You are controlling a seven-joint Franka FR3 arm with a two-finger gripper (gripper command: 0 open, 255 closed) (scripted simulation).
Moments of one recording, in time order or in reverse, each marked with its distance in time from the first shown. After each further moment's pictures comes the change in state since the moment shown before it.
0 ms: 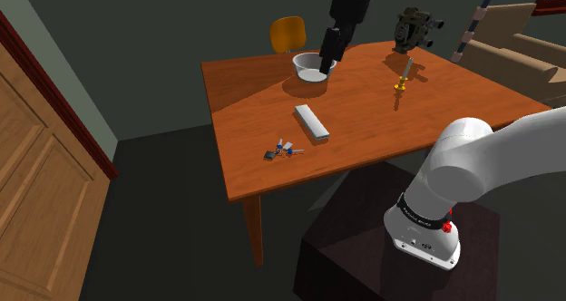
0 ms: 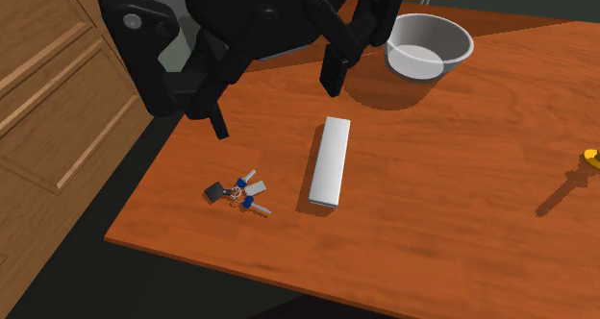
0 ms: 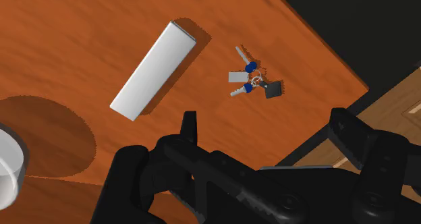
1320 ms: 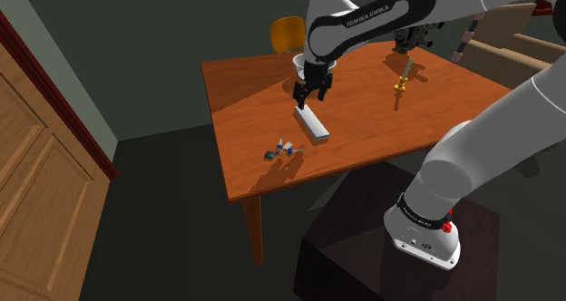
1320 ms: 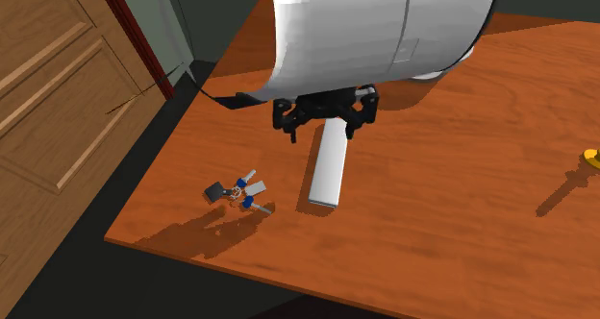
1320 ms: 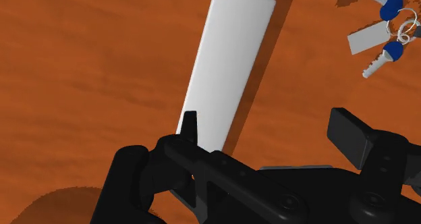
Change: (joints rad) arm -0.167 0.423 -0.002 -0.151 -0.062 0.472 0.249
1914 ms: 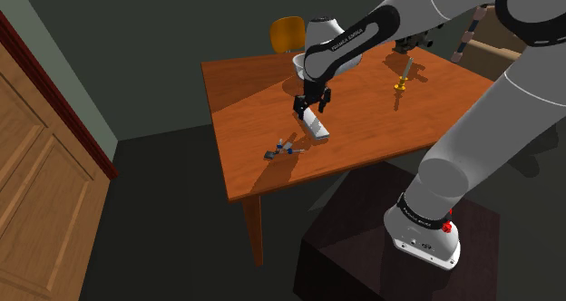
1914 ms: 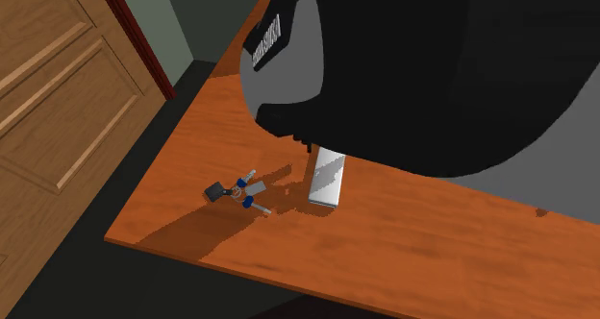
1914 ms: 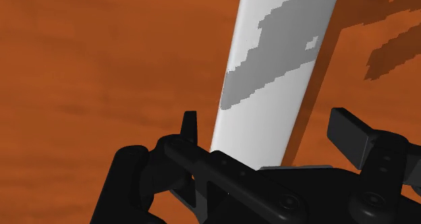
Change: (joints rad) arm -0.048 0.185 -0.021 -0.019 -0.031 0.176 0.065
